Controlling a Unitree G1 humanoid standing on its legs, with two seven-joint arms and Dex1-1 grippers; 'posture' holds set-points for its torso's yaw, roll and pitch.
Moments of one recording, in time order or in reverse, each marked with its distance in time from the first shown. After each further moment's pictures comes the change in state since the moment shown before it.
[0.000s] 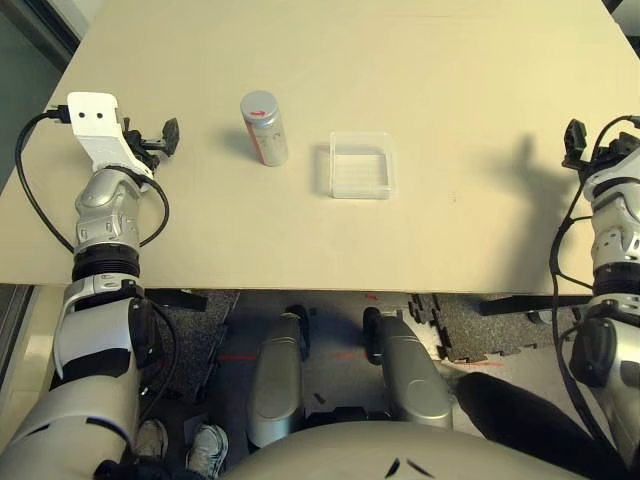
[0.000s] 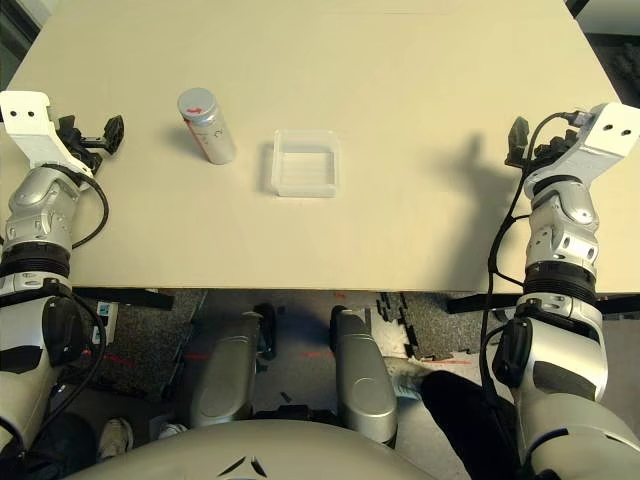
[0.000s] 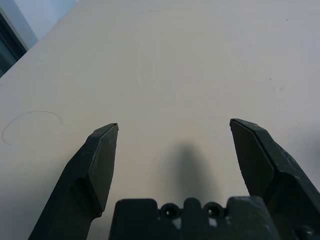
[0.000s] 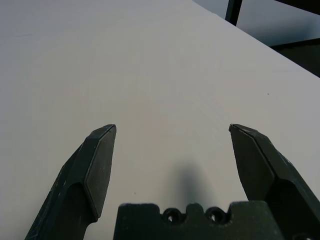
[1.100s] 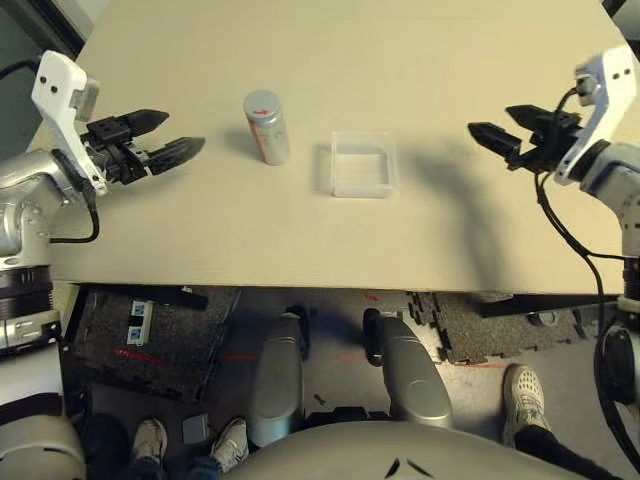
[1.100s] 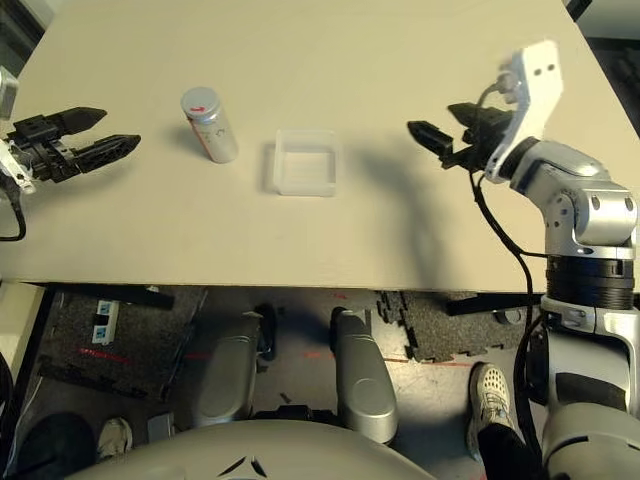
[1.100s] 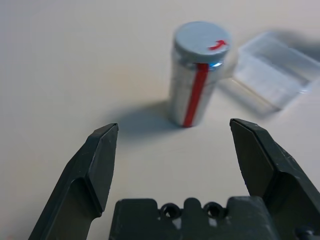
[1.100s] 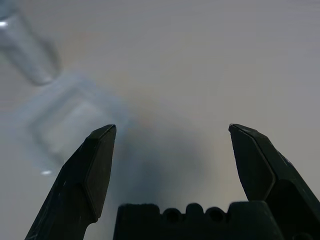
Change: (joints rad) left arm 0.218 0.286 -0.080 -0.790 -0.297 0.717 -0.622; right arm -0.001 -0.128 0.297 -0.738 0.203 0.808 0.506
